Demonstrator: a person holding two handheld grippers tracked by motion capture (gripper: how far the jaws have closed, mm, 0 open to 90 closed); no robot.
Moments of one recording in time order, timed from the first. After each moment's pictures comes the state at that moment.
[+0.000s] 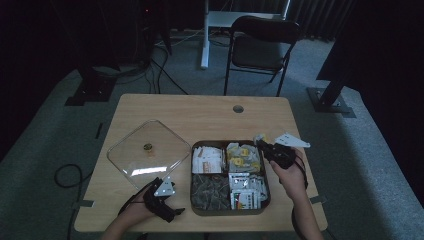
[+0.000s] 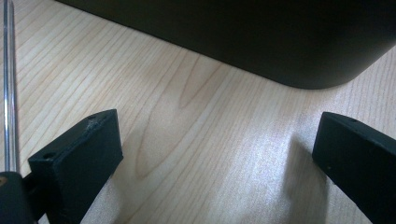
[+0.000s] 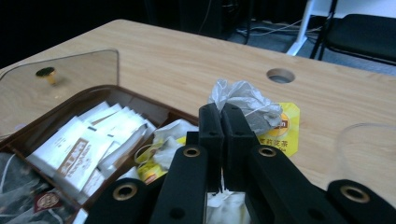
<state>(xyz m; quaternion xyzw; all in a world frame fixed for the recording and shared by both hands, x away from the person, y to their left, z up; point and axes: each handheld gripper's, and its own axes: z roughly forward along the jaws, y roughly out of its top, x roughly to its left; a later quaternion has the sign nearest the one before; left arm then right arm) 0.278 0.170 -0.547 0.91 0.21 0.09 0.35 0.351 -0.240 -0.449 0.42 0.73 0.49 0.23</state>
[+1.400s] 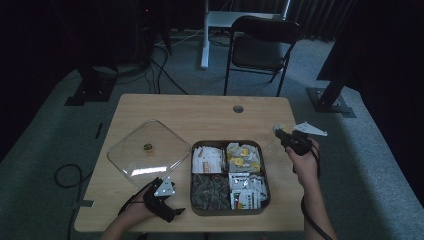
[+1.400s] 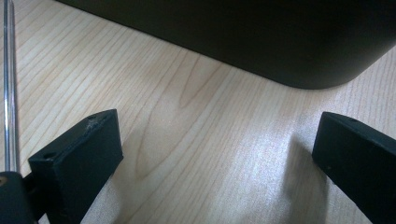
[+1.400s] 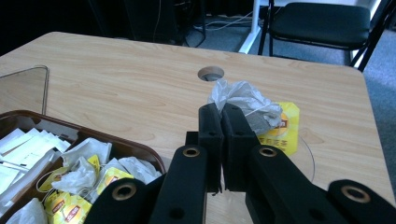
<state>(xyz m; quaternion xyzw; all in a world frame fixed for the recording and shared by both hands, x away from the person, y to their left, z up) 0.277 0.170 -0.547 0.91 0.21 0.09 0.35 0.389 -0.294 -0.446 0.50 0.69 0.46 0.26</state>
